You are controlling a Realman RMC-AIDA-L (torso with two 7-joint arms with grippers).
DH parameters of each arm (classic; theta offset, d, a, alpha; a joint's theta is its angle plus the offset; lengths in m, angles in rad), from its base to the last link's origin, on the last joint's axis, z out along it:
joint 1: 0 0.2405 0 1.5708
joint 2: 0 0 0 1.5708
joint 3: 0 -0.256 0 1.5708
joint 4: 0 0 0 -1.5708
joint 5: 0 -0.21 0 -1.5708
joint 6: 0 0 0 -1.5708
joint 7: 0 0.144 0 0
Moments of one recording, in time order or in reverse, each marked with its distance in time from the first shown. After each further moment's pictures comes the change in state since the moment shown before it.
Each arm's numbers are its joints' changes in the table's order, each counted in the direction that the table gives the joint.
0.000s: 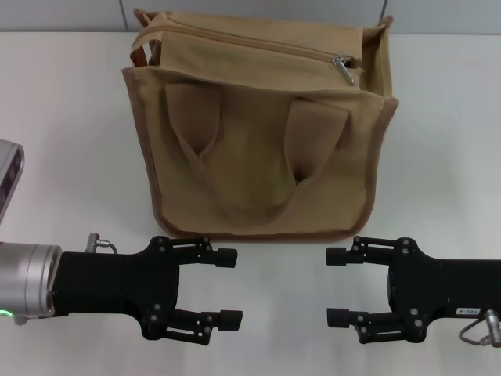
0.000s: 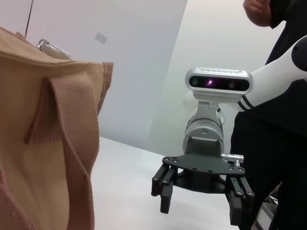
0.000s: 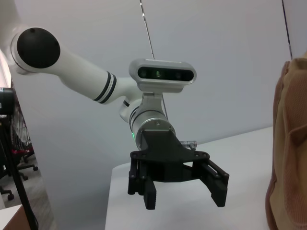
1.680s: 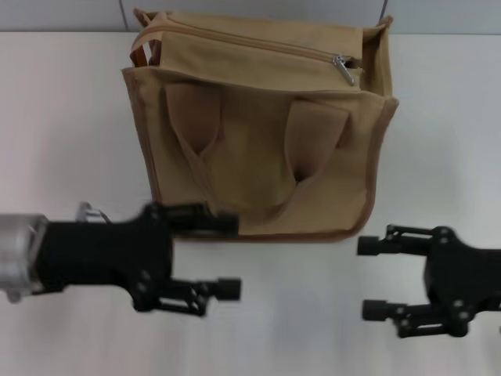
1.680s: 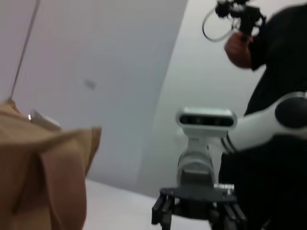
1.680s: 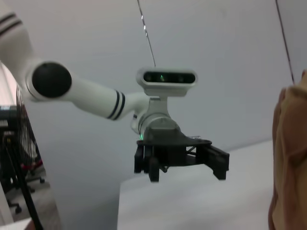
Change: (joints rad) left arm 0.004 0.006 -0.006 0.105 0.114 -0.110 -0.117; right arm -0.050 0.002 -0.001 -0.164 -0.046 0.137 0.135
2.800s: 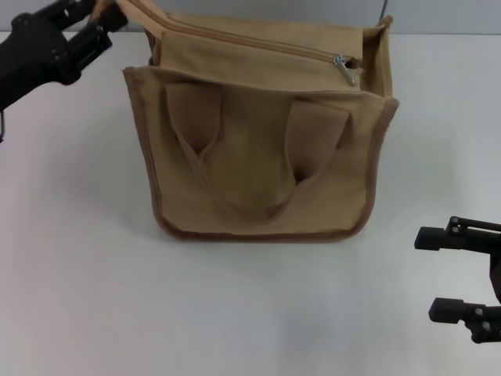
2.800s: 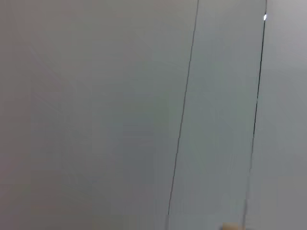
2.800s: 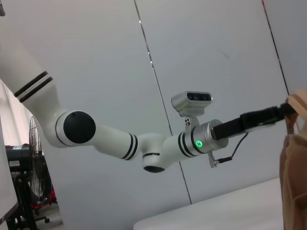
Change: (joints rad) left arm 0.020 -0.054 0.088 0.005 0.479 0.380 0.003; right arm -0.080 0.051 -0.005 -0.066 -0.135 0.174 0.092
